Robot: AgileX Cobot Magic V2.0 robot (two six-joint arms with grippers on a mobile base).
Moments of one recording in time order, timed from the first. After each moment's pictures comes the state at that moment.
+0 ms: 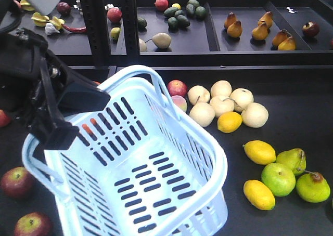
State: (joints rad) left arm -0.57 1.18 -1.42 -0.30 1.08 0.34; right arm 0.02 -0.01 0.03 -0.09 0.09 0.09
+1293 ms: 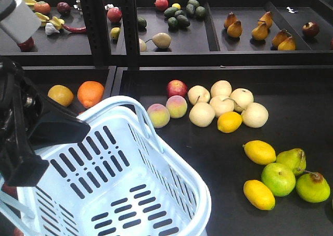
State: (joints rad) left arm -0.57 1.12 -1.38 -0.29 1.20 0.28; right arm 0.02 -0.01 0.03 -0.09 0.09 0.09
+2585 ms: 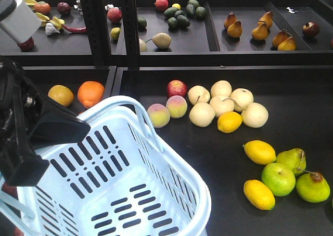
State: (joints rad) left arm -0.57 1.12 -1.38 -0.29 1.20 0.28; right arm 0.02 -0.01 0.03 -0.09 0.09 0.09
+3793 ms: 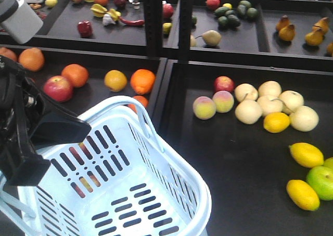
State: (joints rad) left arm -0.57 1.12 -1.38 -0.29 1.20 0.28; right arm 0.02 -0.01 0.03 -0.09 0.09 0.09
